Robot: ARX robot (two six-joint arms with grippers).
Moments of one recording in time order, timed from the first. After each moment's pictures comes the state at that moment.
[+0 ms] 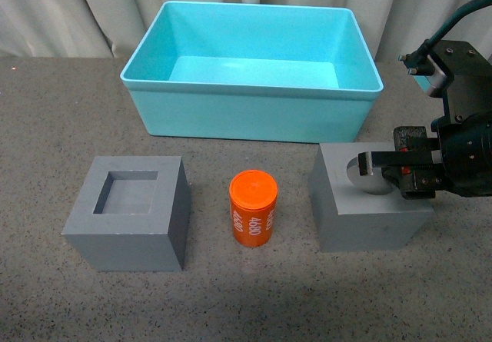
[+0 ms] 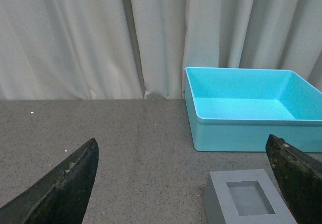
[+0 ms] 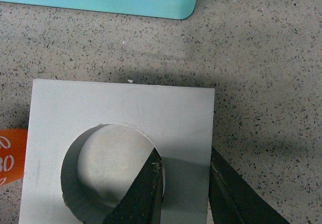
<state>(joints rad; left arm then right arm) 0.00 0.00 0.02 0.00 0.00 0.00 0.29 1.78 0.74 0.11 0.00 0.17</state>
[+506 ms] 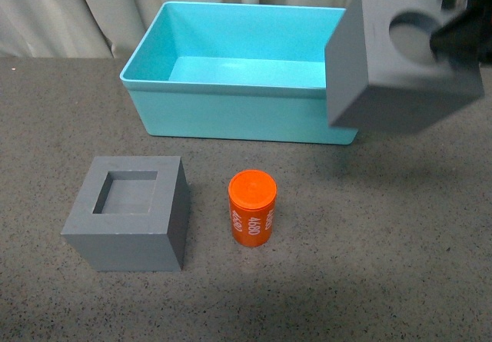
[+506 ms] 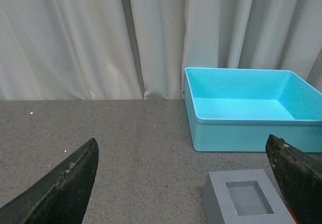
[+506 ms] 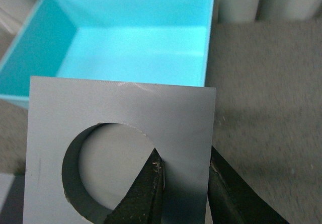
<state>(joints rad) 0.00 0.00 0.02 0.00 0.00 0.00 0.25 1.47 0.74 0.18 -0.06 0.20</state>
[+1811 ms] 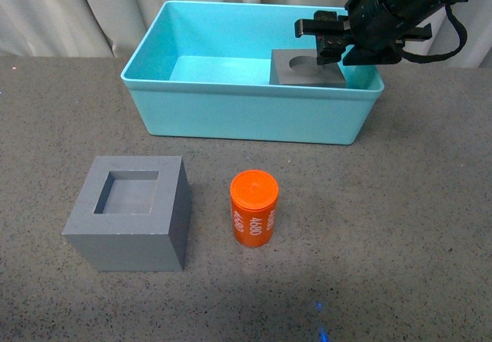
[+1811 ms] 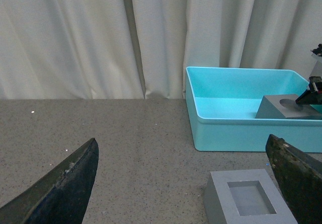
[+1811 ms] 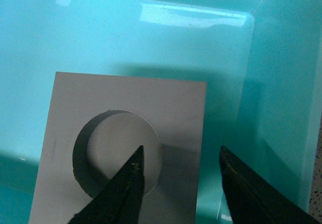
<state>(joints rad) 0.00 0.00 0.02 0.00 0.00 0.00 0.26 2.30 1.64 -0.19 -0.09 0.11</state>
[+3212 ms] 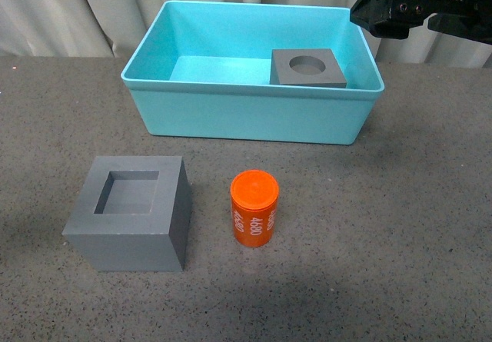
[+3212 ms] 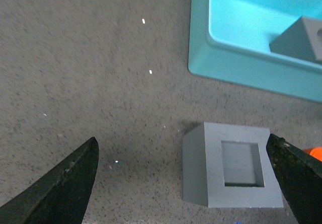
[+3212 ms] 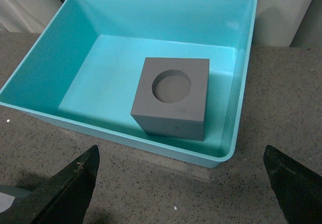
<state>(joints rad) -0.03 1.04 0.40 0.08 0.05 -0.22 0.27 1.64 0.85 0.27 -0.13 0.14</state>
